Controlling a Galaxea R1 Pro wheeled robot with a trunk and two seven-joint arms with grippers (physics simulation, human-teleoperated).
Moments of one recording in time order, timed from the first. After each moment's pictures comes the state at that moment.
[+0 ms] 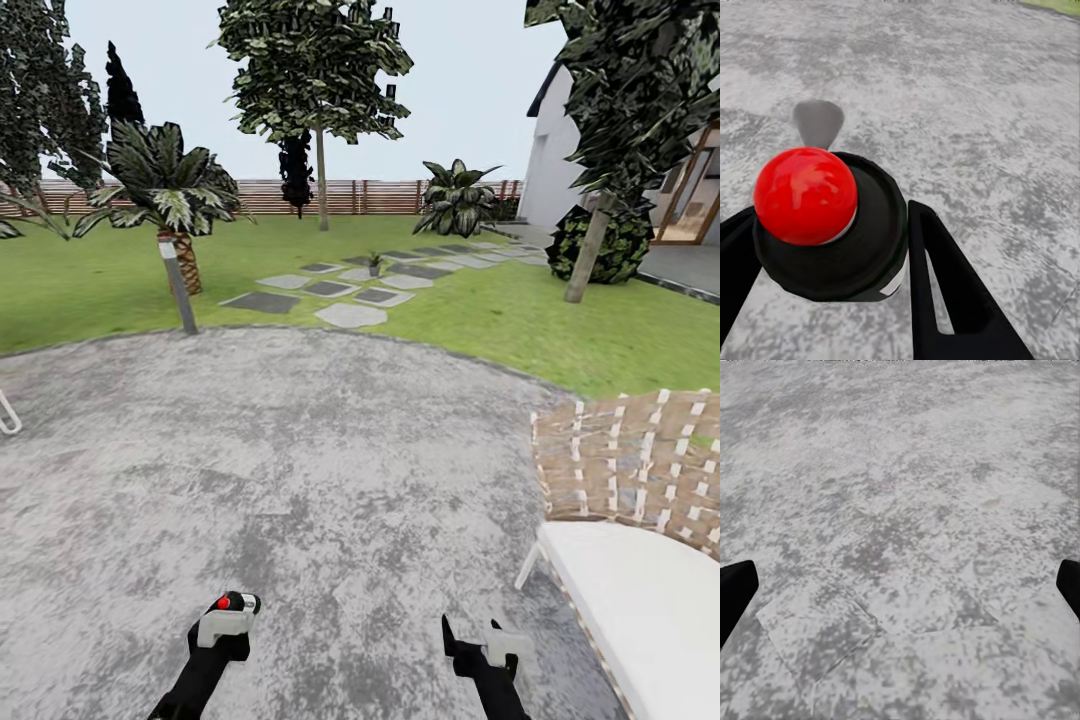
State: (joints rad) left arm -0.25 -0.06 0.32 -0.64 -0.16 -0.47 -0.31; right arm -0.33 0.02 0.12 -0.35 -0.23 -0.64 0.04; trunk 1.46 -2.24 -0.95
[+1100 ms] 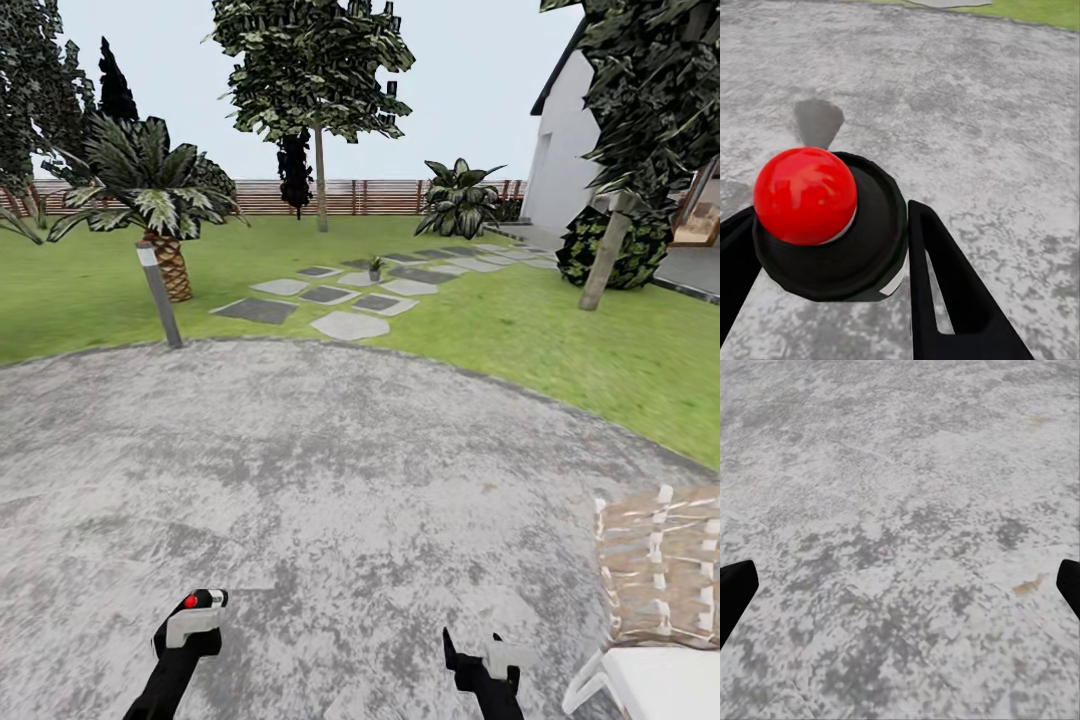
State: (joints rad) left arm -0.25 -0.02 0.41 -0.65 -0.17 -0.52 -0.26; right arm -0.33 0.03 0.12 -0.30 -0.24 -0.64 0.04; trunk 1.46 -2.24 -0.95
